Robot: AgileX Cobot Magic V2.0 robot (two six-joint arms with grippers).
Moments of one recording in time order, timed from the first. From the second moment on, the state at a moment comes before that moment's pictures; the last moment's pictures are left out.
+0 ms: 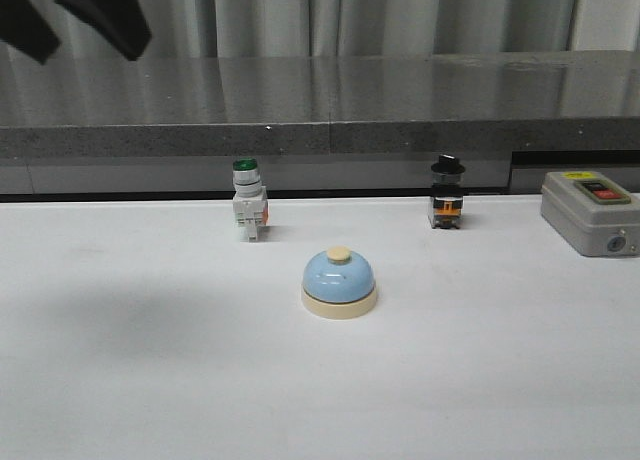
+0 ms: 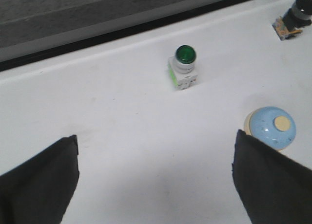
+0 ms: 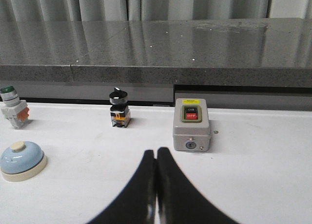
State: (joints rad) left arm -0.29 1.39 -1.14 -0.19 0.63 0.12; right arm 0.13 -0.01 0.03 -0.02 0.09 0.07
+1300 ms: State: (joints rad) left arm -0.24 0.46 -0.47 -0.22 0.35 0.12; right arm 0.13 -0.01 0.03 -0.02 0.09 0.07
